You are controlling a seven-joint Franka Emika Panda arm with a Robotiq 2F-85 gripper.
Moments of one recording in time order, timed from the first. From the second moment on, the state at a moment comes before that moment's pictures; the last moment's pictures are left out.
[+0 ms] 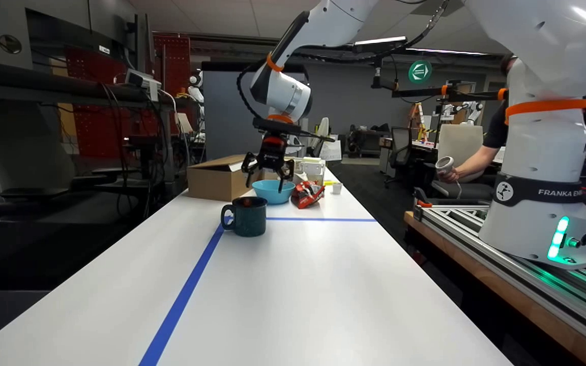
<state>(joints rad) -0.44 0.67 -0.30 -1.79 0.87 1.95 0.41</state>
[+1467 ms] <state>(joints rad) -0.49 0.83 -0.24 -1.56 0.90 1.92 0.41</state>
